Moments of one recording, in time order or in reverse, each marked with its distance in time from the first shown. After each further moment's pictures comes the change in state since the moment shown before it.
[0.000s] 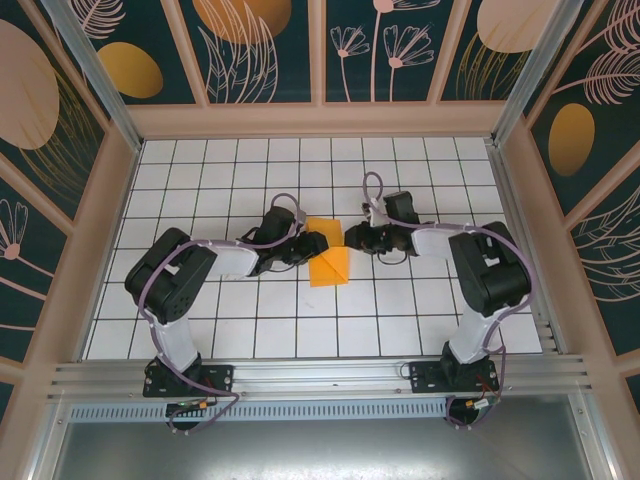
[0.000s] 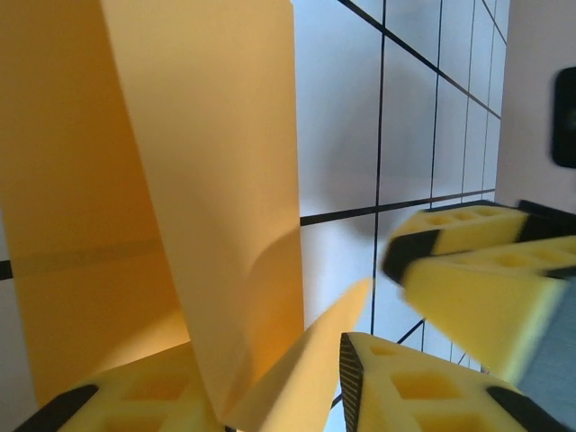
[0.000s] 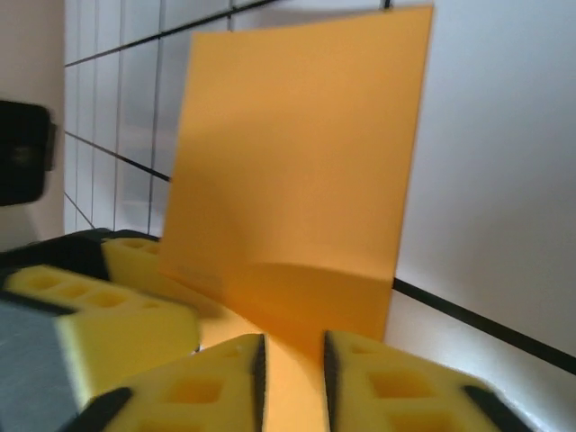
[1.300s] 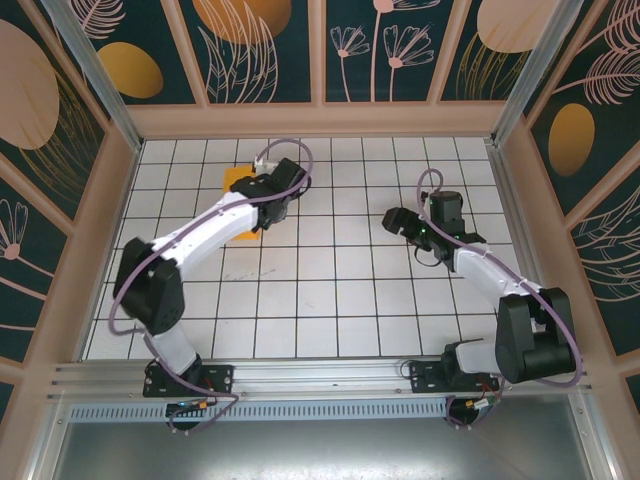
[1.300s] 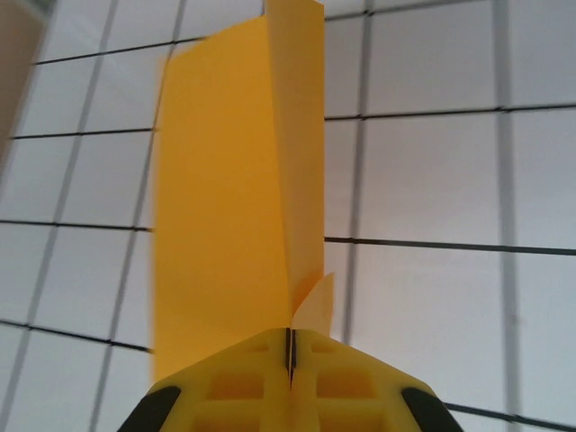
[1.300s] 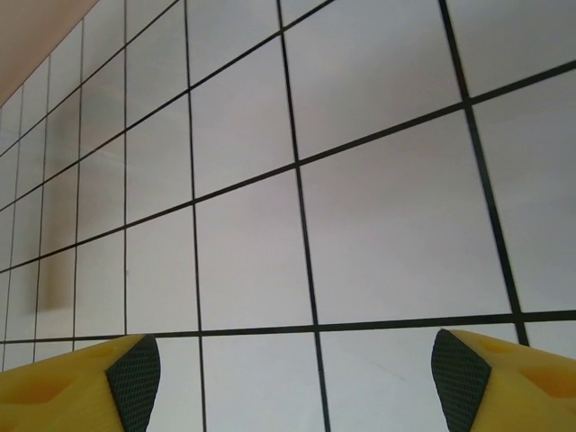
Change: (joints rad) left arm -0.028 -0.061 0.647 -1.211 -1.136 0.478; right arm -0.186 -0.424 -0.138 -0.183 0.394 0.049
